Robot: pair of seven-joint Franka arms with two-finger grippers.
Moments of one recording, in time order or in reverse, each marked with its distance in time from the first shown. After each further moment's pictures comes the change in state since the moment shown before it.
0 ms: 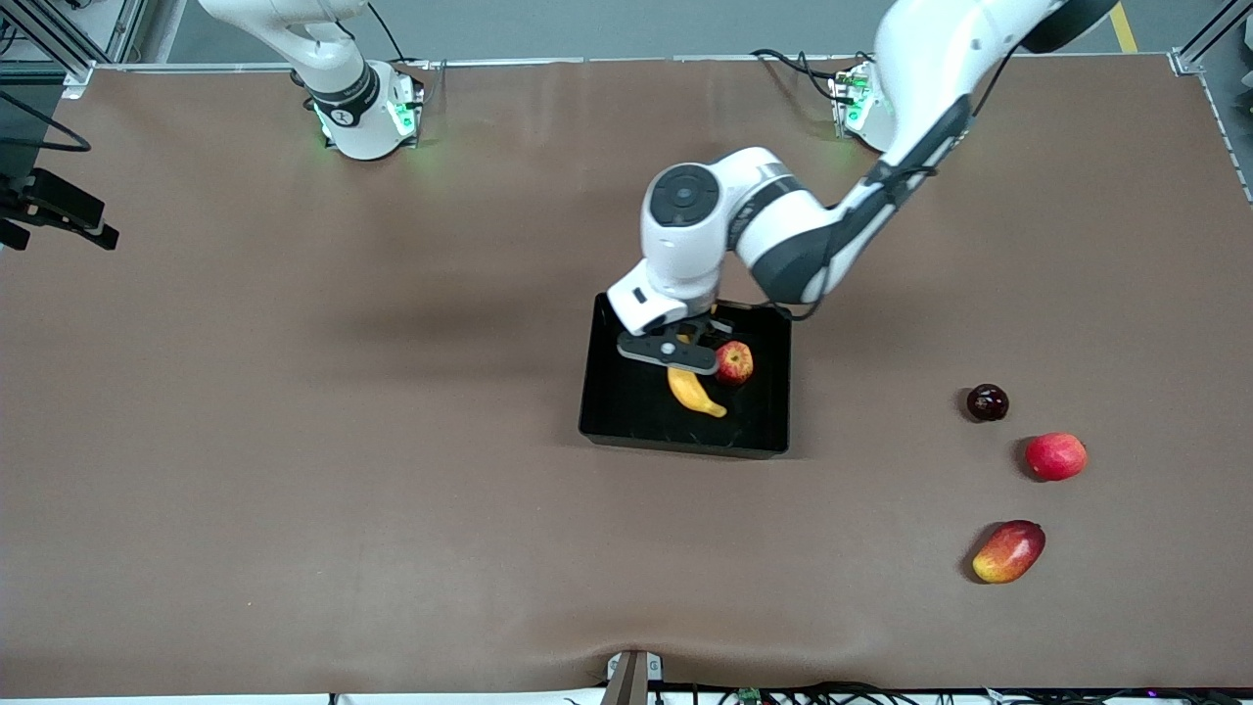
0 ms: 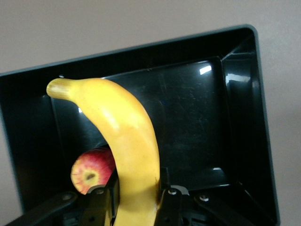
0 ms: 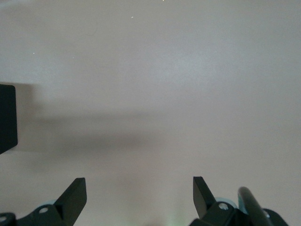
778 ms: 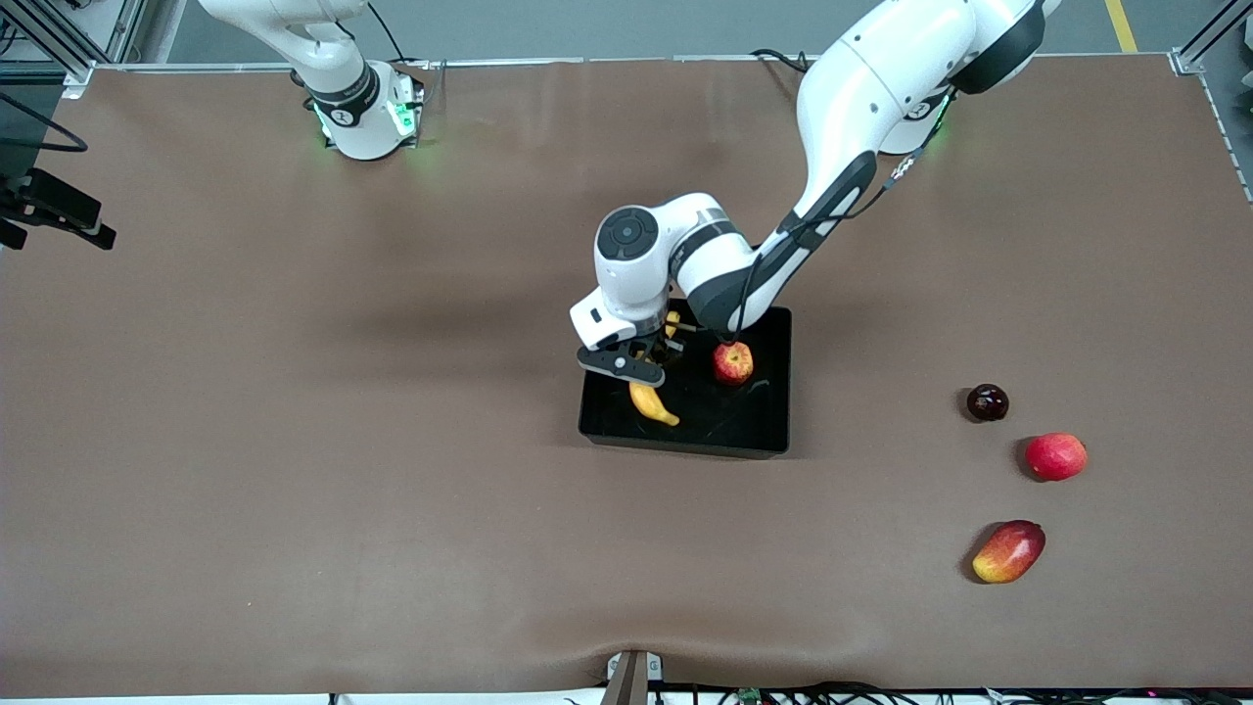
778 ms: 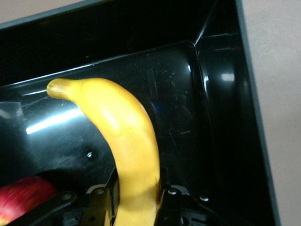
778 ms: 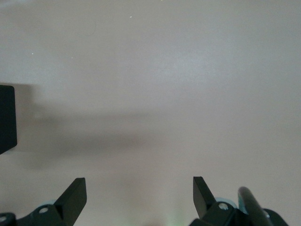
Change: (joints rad) left arm -0.186 0.161 0.181 0.063 0.000 0.172 -0.009; right arm -0.005 0.000 0.000 0.000 0.000 -0.002 0.000
